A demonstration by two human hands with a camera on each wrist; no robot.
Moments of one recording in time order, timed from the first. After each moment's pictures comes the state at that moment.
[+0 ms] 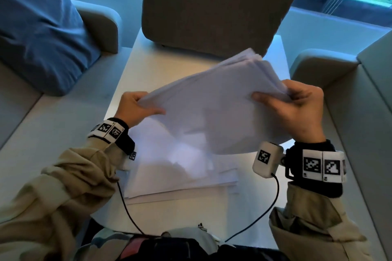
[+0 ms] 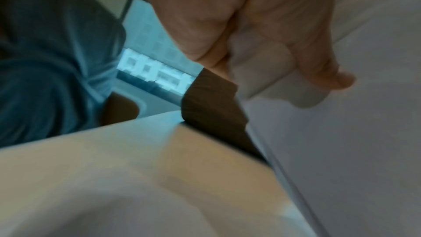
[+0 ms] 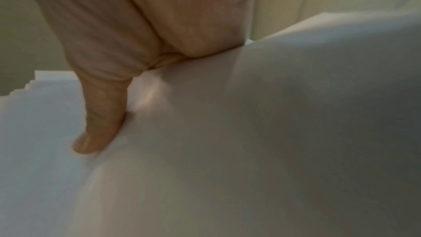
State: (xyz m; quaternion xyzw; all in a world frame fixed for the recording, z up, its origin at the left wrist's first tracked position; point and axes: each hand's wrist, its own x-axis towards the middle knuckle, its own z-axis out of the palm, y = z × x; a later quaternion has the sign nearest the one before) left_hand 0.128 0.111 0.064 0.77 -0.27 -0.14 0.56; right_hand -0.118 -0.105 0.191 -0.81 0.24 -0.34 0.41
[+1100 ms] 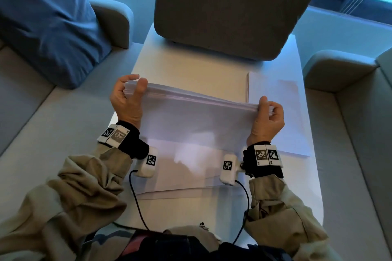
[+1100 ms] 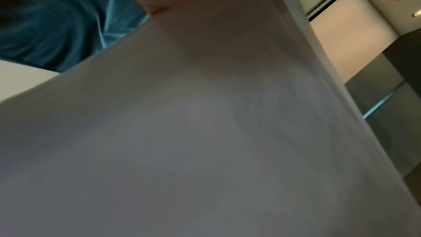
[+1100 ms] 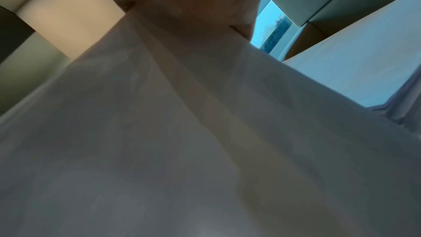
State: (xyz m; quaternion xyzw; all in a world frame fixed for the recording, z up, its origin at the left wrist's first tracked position) left_hand 0.118 0.120 0.077 0.63 -0.08 0.07 0.77; right_hand -0.058 -0.091 0.081 -0.49 0.44 -0.51 0.55
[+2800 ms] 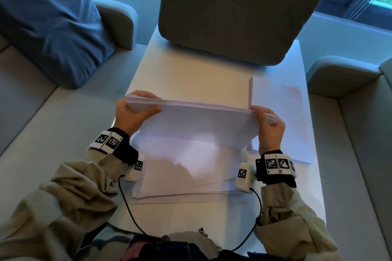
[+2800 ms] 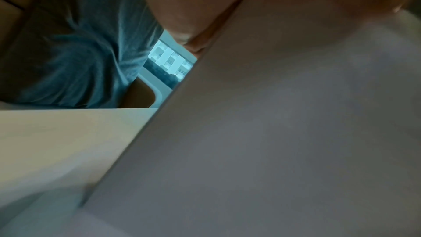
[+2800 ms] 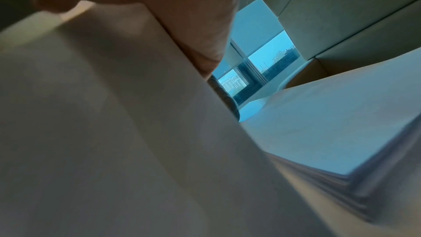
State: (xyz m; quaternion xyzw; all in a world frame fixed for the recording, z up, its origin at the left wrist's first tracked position) left_hand 0.123 0.144 0.064 0.68 -0.17 -0.12 0.70; right_hand -0.074 -0.099 0.085 -0.61 0.34 -0.38 0.61
